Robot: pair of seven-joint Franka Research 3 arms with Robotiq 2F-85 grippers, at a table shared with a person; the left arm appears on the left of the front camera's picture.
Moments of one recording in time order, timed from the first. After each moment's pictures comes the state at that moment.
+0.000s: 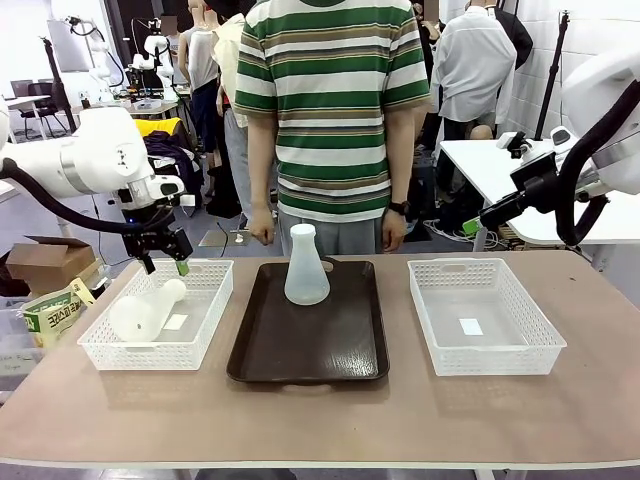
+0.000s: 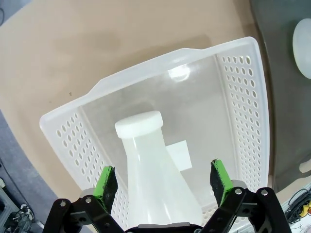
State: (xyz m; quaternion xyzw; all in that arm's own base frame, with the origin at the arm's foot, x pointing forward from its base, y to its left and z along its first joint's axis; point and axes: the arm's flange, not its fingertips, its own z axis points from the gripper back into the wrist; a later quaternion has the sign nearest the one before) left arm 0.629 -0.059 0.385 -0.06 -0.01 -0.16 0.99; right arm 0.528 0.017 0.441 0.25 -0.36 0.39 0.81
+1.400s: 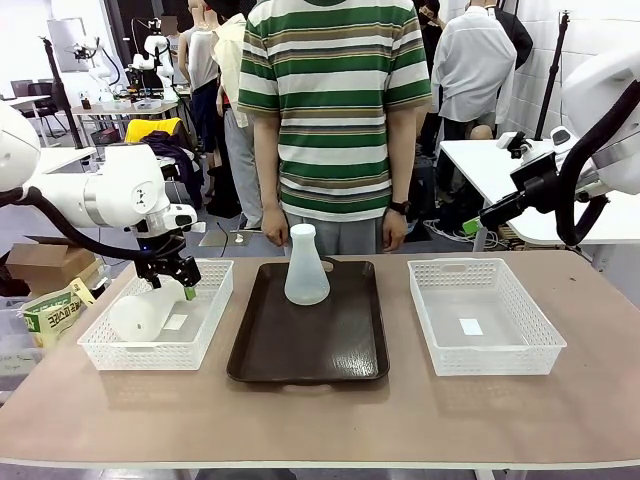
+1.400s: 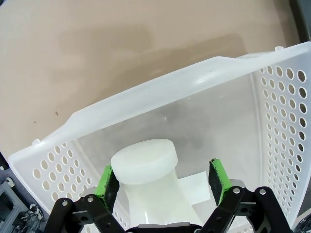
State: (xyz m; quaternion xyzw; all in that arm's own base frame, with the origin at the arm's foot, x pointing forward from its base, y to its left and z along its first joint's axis) left arm 0.633 -0.070 0.325 -0.02 -0.01 -0.17 0.99; right arm 0.528 0.017 0.441 0.25 -0.36 0.39 0.81
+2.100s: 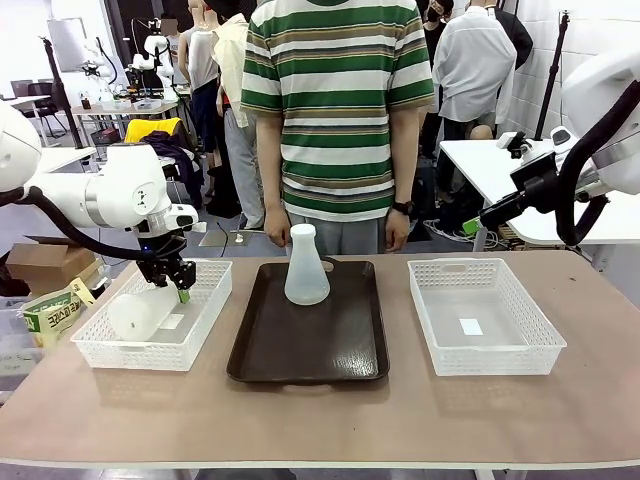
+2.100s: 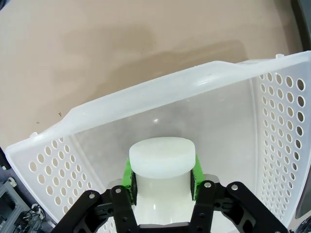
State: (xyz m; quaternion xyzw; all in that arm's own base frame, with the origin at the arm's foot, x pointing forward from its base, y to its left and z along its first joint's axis) left arm 0.634 -0.071 0.326 -0.01 -0.02 -0.17 0.99; right arm 0.528 0.017 0.441 0.25 -0.36 0.39 0.81
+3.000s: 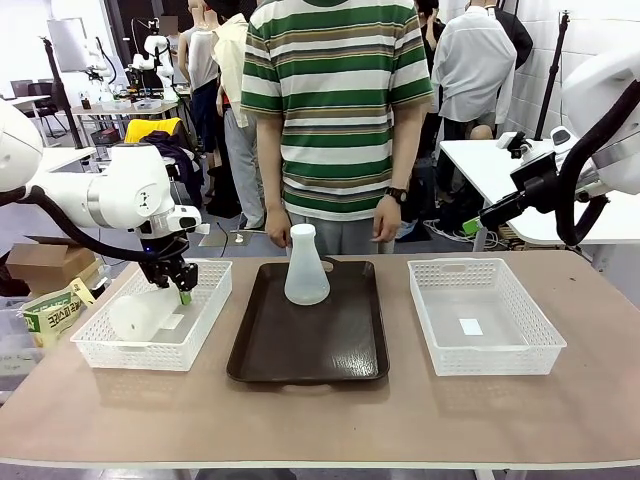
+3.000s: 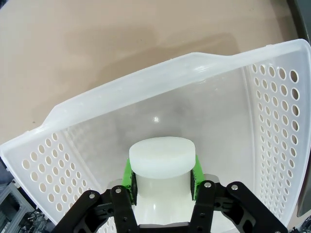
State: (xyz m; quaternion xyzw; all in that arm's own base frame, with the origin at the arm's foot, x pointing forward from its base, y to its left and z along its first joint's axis) left arm 0.629 -0.078 0.326 0.00 -0.01 -0.18 0.98; right arm 0.528 0.017 0.441 0.25 -0.36 0.39 0.81
